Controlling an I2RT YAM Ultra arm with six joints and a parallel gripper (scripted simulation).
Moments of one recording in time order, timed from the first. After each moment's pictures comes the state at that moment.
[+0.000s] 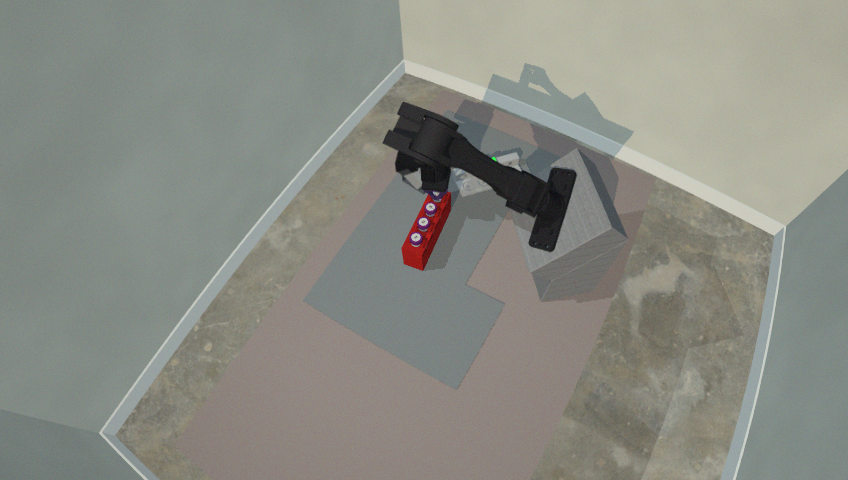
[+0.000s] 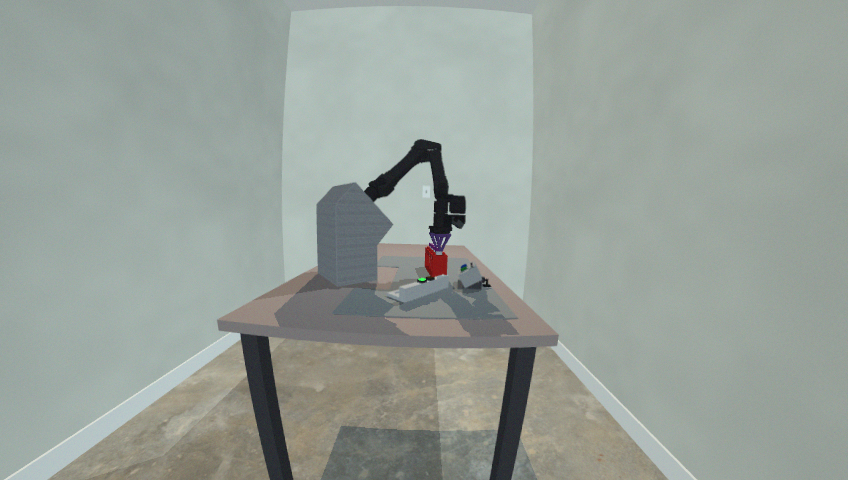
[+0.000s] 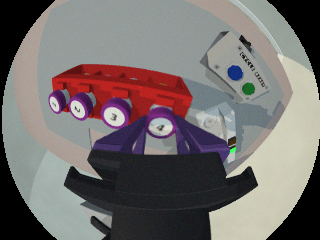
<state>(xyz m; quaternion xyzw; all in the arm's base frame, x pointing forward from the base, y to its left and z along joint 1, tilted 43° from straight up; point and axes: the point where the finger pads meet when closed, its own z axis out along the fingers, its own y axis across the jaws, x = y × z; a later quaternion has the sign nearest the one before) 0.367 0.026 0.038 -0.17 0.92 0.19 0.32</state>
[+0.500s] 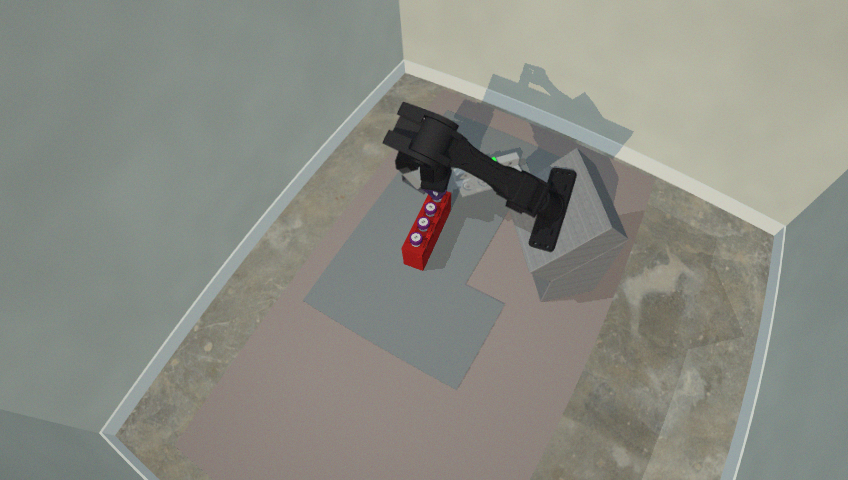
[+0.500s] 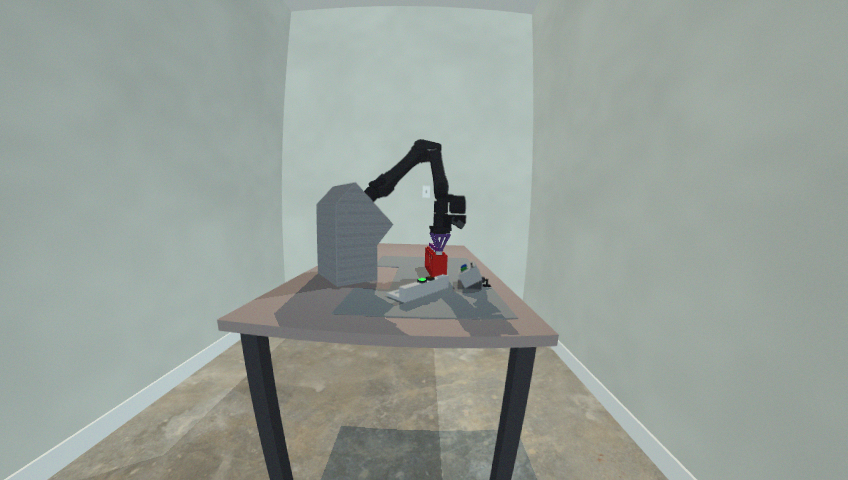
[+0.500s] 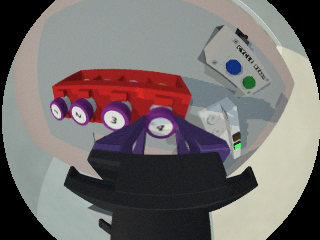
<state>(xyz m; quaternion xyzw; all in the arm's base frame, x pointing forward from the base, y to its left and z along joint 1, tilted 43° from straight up) 0.367 0.026 0.037 -0.13 0.92 0.20 0.31</state>
